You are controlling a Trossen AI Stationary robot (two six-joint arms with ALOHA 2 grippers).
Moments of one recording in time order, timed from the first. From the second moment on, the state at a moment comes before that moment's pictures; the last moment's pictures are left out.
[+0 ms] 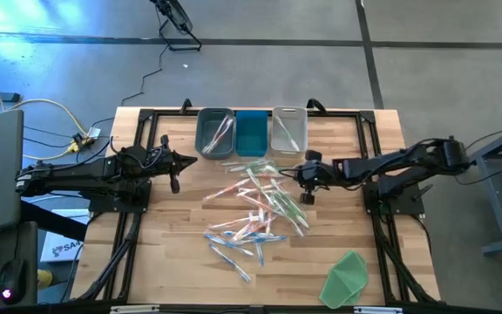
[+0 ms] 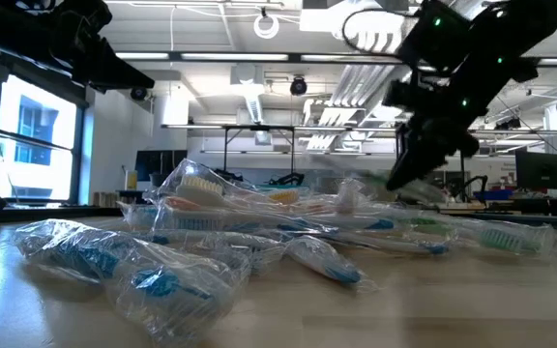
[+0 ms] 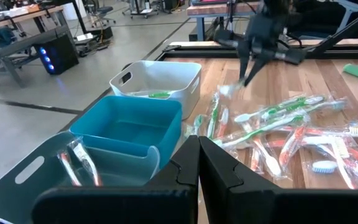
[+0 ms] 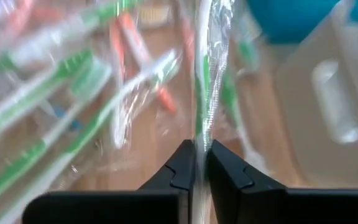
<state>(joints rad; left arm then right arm) 0.12 0.40 0.34 -0.11 -0.23 0.07 -0.06 1.31 0.56 -0.10 0.23 -0.01</state>
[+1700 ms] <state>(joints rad) 0.12 0.40 0.34 -0.11 -0.23 0.06 -0.39 1.42 0.65 0.28 0.47 0.42</state>
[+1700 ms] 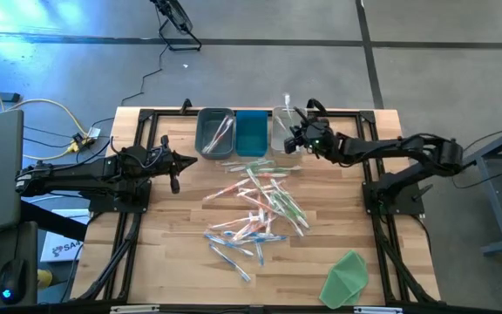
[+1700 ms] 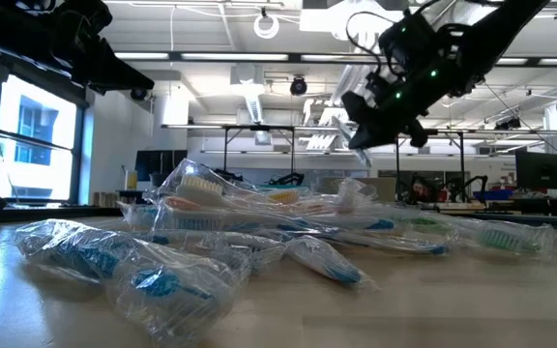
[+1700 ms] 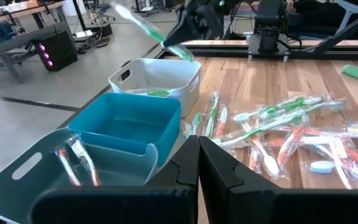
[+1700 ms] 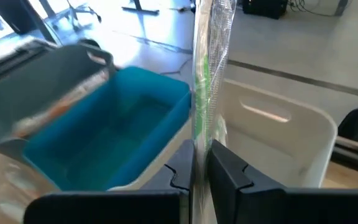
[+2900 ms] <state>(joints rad) 0.12 0.40 0.34 -0.11 -0.23 0.05 -0.46 1.58 0.65 0.35 0.49 0.29</state>
